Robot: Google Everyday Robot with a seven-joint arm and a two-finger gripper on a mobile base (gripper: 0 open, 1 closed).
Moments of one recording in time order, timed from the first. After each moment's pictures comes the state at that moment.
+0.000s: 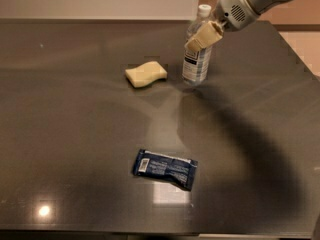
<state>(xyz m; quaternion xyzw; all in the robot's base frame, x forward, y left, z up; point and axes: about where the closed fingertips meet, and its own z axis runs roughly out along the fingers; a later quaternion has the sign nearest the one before) 0.643 -0.102 0.970 -0.52 0.77 0.18 0.33</state>
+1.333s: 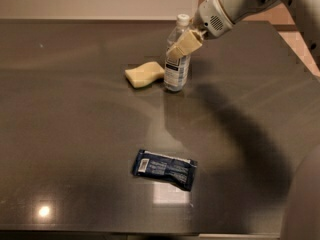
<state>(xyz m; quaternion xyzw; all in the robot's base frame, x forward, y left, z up) 0.654 -0.051 0.946 -0.57 0.72 0.23 0.32</state>
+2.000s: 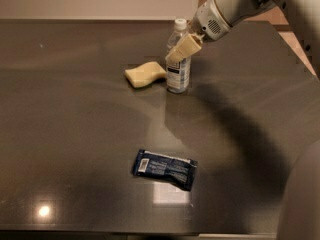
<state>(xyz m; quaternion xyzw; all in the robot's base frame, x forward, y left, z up) 0.657 -0.051 0.934 -0.58 0.72 0.22 0.31</state>
